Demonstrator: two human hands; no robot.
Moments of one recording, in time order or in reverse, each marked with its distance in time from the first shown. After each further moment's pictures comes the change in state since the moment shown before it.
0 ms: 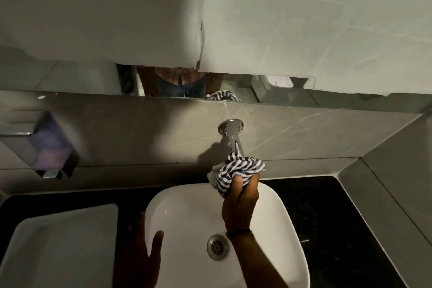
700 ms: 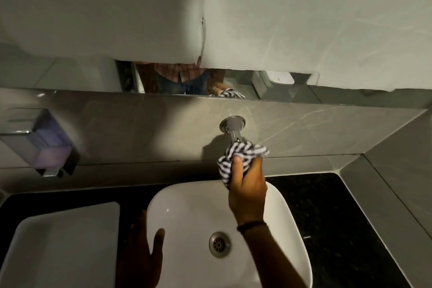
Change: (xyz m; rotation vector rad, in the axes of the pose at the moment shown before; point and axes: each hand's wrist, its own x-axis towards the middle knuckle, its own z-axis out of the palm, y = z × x) left_hand -0.005 -0.001 -0.004 -0.044 0.014 0.070; right_hand 0.020 -0.038 -0.008 -0.232 -0.133 0.042
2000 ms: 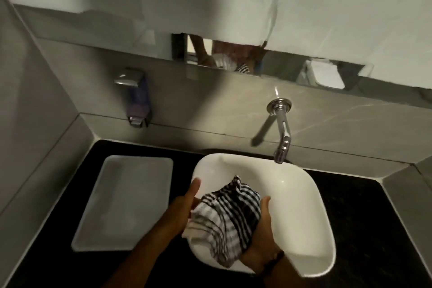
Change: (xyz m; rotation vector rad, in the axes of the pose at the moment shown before) left_hand -0.056 0.038 -0.091 -0.636 -0.587 -0.325; right_hand -0.141 0.021 -0.039 1.199 -0.709 1.304
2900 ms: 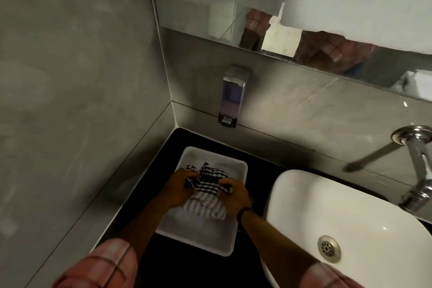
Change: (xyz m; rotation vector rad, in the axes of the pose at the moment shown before) left_hand 0.042 -0.082 -0.248 0.433 0.391 0.330; right_hand 0.203 0.156 0.098 -1.692 -0.006 -0.348
